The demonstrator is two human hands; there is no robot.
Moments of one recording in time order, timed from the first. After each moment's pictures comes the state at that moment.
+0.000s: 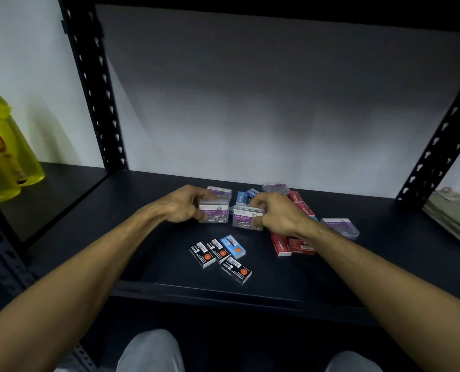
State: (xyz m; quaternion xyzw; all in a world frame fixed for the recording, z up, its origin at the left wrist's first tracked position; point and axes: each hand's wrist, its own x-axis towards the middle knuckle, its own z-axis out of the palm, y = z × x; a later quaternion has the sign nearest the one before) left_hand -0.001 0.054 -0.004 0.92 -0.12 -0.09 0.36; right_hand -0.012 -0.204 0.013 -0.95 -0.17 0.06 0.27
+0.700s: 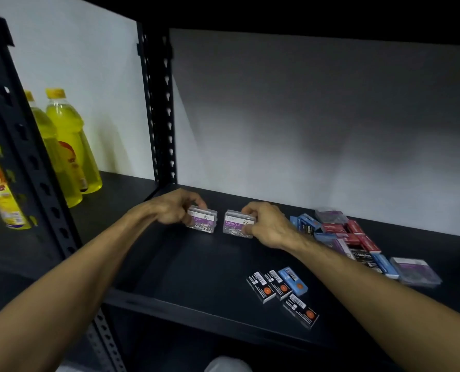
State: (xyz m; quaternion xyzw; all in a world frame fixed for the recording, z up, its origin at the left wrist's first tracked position) left_hand 0.006 0.203 0.005 0.94 -0.06 -0.08 0.34; right_hand 0.018 -0.066 0.004 -0.93 -0.23 0.04 0.30
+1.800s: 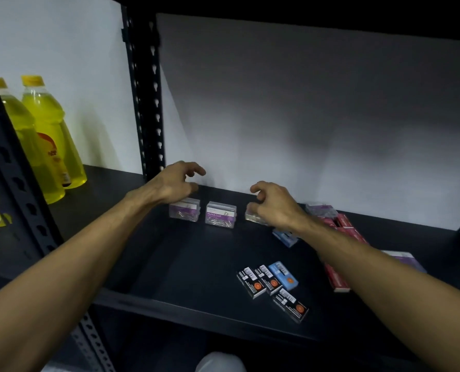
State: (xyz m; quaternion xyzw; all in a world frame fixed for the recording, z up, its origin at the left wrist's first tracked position) left_hand 0.009 0.167 0.041 0.95 -0.02 0.08 0.29; right_hand 0.033 -0.091 0.028 -0.94 -0.21 -0.03 0.28
